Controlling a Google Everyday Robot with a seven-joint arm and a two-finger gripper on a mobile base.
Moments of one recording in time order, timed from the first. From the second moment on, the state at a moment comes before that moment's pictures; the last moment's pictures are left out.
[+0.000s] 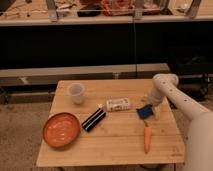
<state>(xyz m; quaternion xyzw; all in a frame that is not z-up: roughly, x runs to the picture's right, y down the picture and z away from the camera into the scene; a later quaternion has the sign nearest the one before) 0.293 0.140 0.940 -0.32 -0.13 -0.15 0.93</state>
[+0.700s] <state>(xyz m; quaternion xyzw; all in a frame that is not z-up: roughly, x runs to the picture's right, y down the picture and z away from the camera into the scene) 0.295 0.137 0.936 -0.32 -0.12 -0.15 0.93</state>
